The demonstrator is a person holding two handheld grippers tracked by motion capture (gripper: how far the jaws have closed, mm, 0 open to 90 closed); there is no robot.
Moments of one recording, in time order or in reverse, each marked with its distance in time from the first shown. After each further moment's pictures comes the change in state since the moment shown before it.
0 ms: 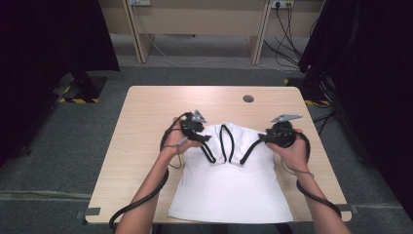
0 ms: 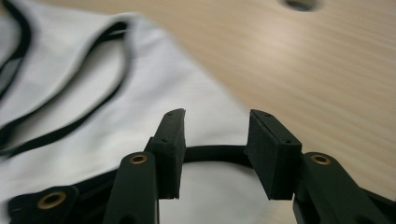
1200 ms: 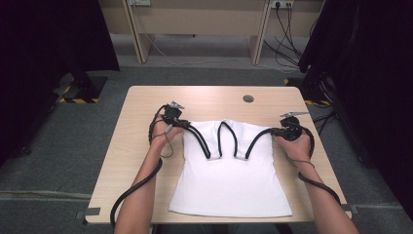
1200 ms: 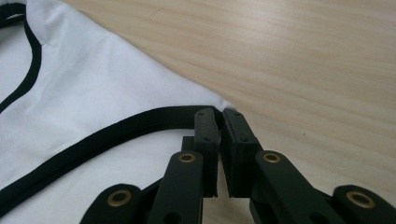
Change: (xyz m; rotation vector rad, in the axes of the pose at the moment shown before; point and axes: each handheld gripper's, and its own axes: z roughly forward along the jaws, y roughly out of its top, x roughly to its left) left arm 0.055 -0.019 0.009 -0.011 0.048 -0.228; right arm -0.045 -0.009 0.034 0.044 -0.033 0.136
